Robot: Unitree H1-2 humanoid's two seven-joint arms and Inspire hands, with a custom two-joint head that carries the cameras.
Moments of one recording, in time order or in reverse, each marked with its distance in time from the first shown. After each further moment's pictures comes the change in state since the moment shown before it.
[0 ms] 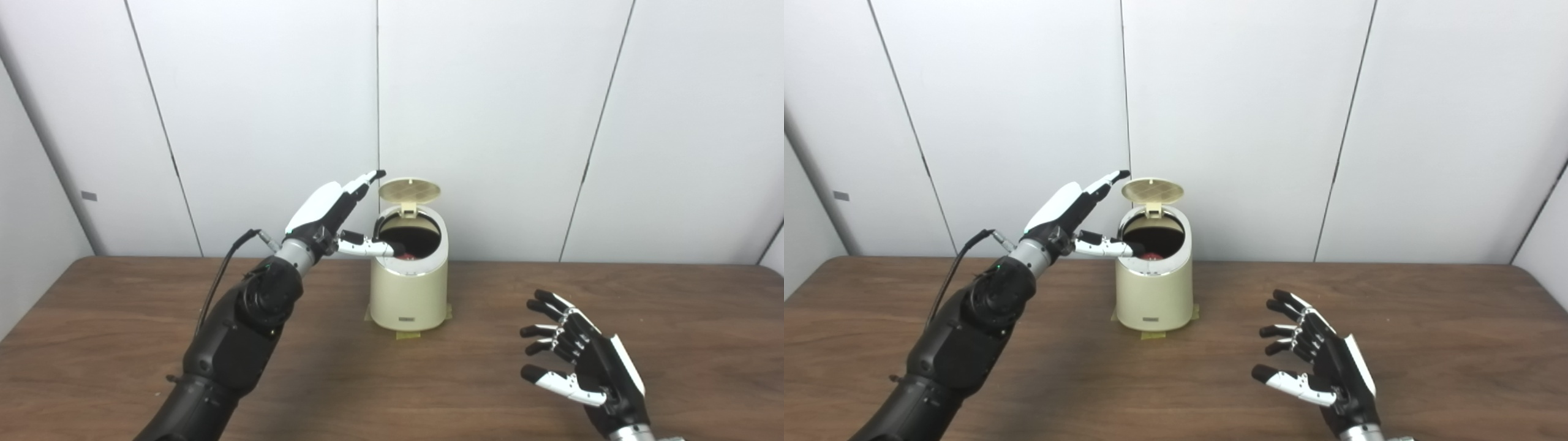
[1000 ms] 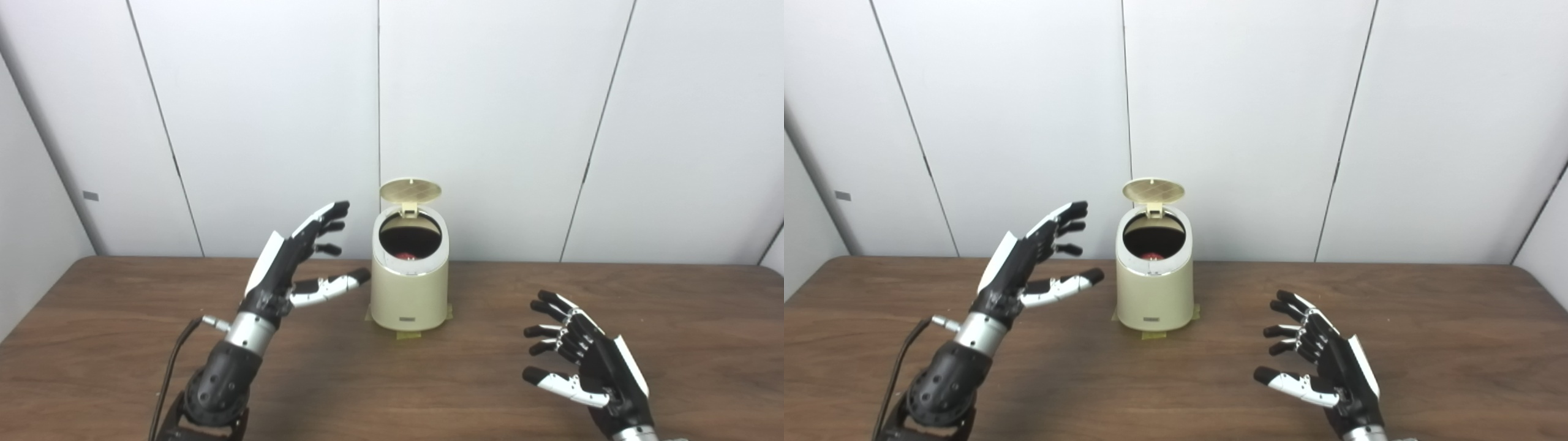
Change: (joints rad) left arm 0.274 -0.024 0.154 -0.324 -0.298 -0.119 0.029; right arm 0.004 -0.001 -0.010 -0.002 -0.018 -0.003 -0.005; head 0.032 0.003
